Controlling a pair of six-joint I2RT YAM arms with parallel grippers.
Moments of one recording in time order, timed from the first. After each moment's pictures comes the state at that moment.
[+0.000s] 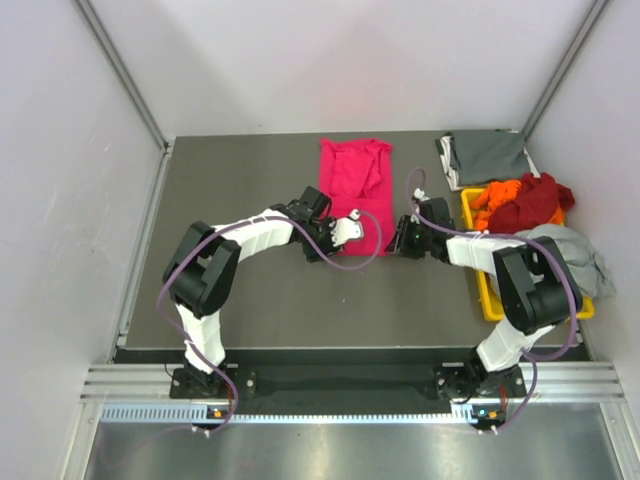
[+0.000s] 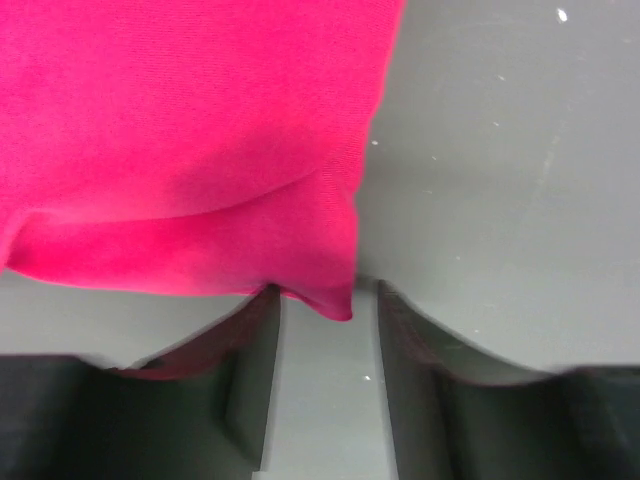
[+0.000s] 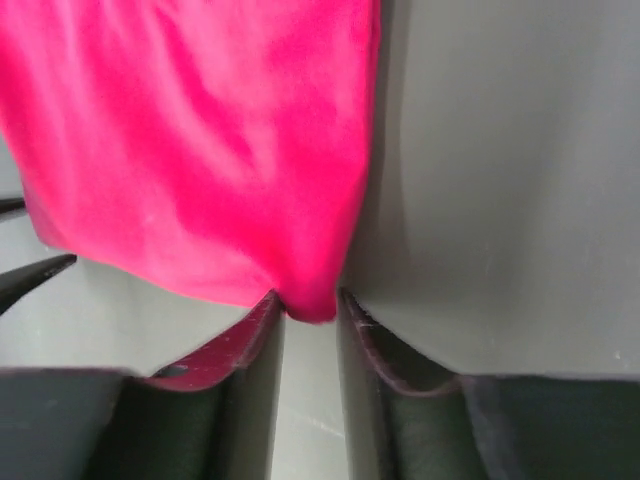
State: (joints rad) left arm -0.60 1.89 1.25 -0.44 0.29 0.76; right arm 0.32 1.64 0.78 0.02 -0.26 0.53
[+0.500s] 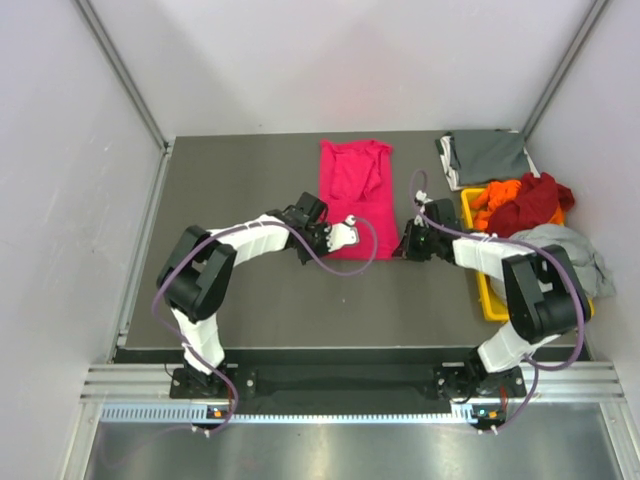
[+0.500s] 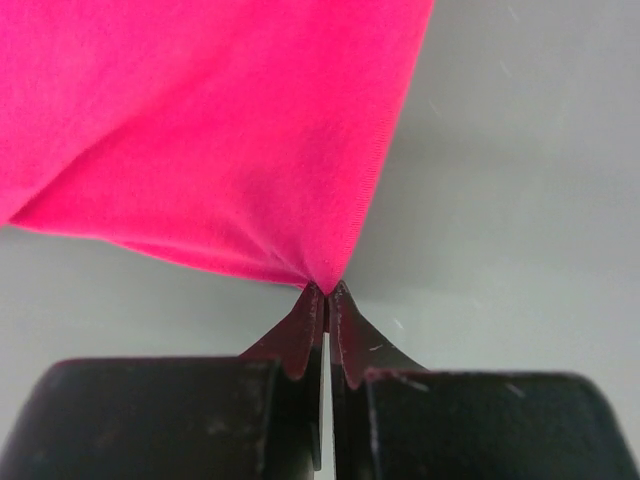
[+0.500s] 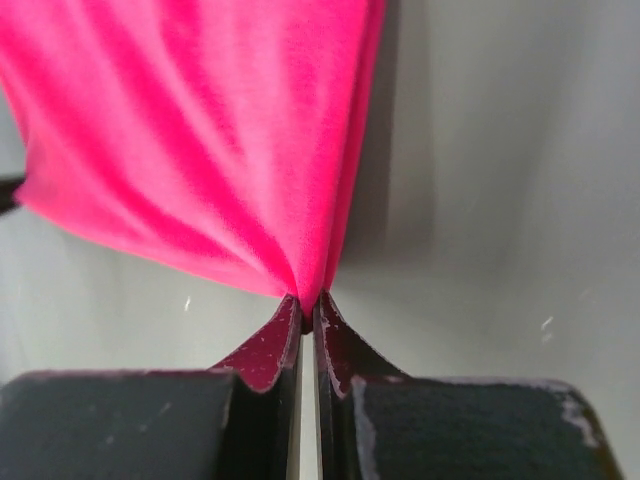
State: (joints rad) left arm -0.60 1.86 1.19 -0.41 0.23 0.77; right arm 0.29 1.60 0.77 -0.05 -0.28 0.45
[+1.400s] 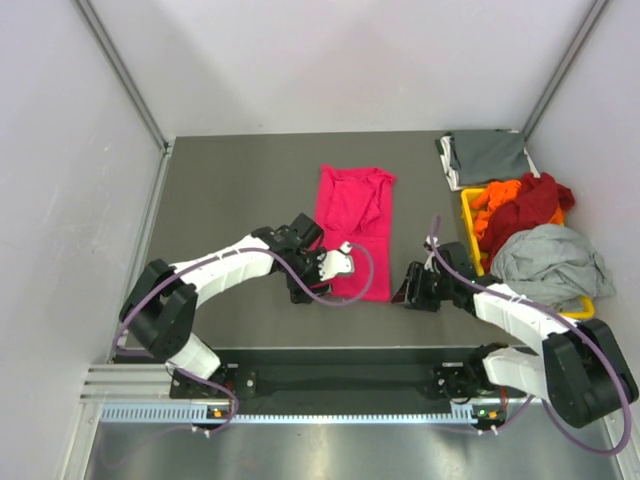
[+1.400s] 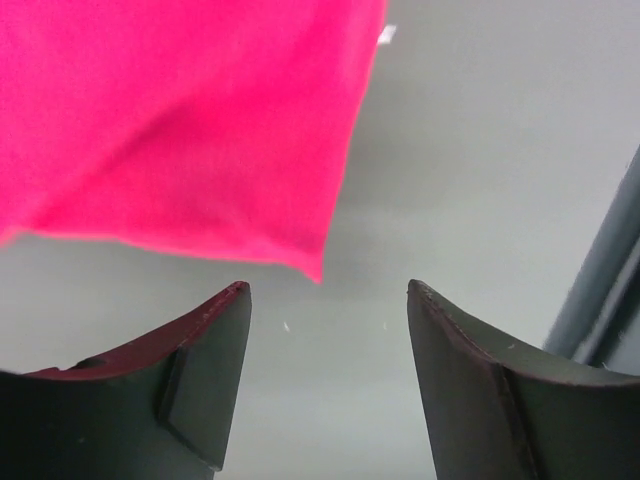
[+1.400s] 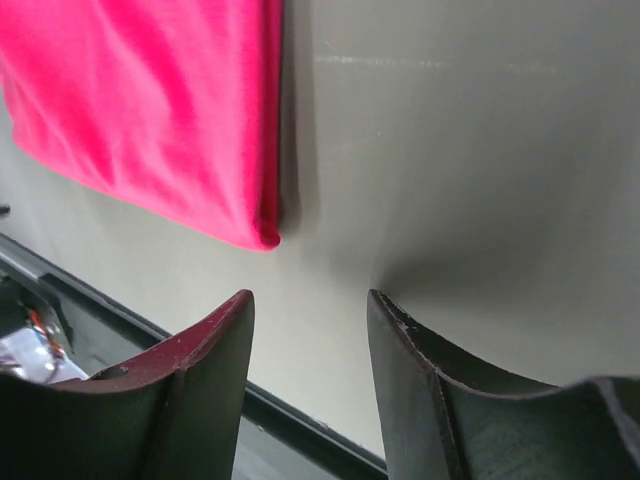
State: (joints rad) left arm -0.70 1.57 1.02 -0.70 0.30 0.66; right arm 0.38 1.12 0.42 -0.25 -0.36 0.61
